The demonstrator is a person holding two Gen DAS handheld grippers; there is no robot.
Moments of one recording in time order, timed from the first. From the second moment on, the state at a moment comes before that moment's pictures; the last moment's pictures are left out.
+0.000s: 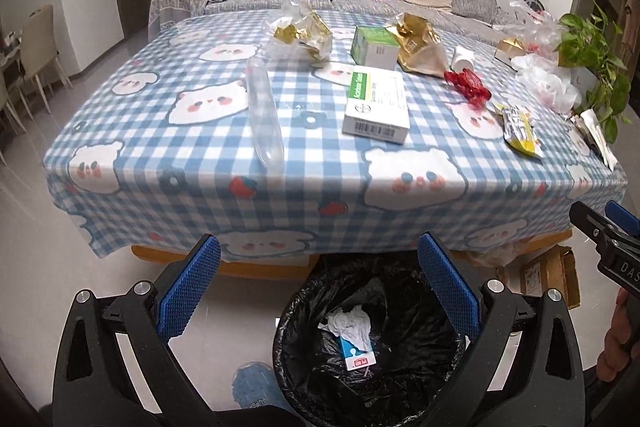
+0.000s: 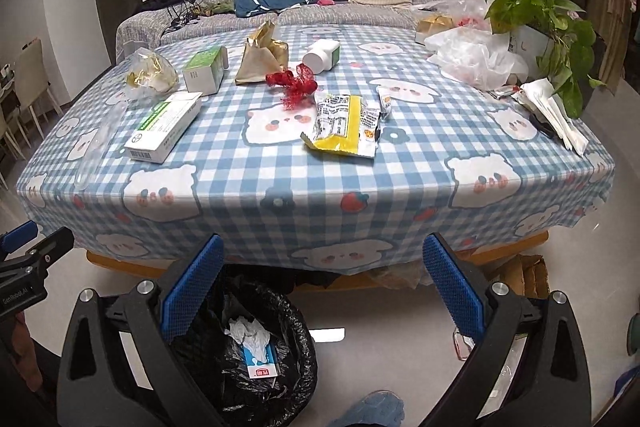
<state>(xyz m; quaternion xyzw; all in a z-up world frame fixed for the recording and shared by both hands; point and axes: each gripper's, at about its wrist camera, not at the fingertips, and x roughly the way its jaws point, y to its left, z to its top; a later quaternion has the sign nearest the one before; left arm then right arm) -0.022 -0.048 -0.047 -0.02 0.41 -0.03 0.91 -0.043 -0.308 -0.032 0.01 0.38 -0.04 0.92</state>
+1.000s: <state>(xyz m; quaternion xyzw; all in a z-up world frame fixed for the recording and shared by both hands) 0.144 0.006 -0.041 -0.04 0.44 0.01 0.90 0.102 -0.342 -0.035 0.00 0.42 -0.07 0.90</state>
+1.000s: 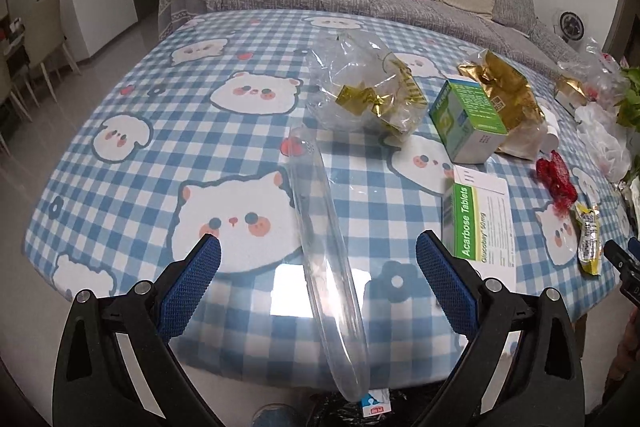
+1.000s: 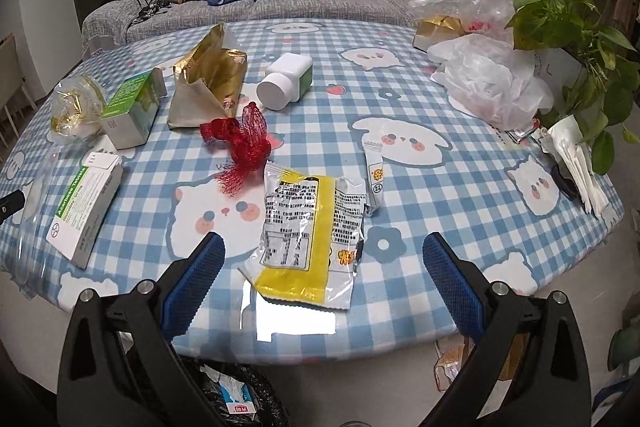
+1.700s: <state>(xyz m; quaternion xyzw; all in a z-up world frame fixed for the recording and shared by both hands) 0.189 0.009 -0.070 -0.01 0.47 0.04 0.88 0.149 -0.344 -0.068 0.03 0.48 -0.07 0.87</state>
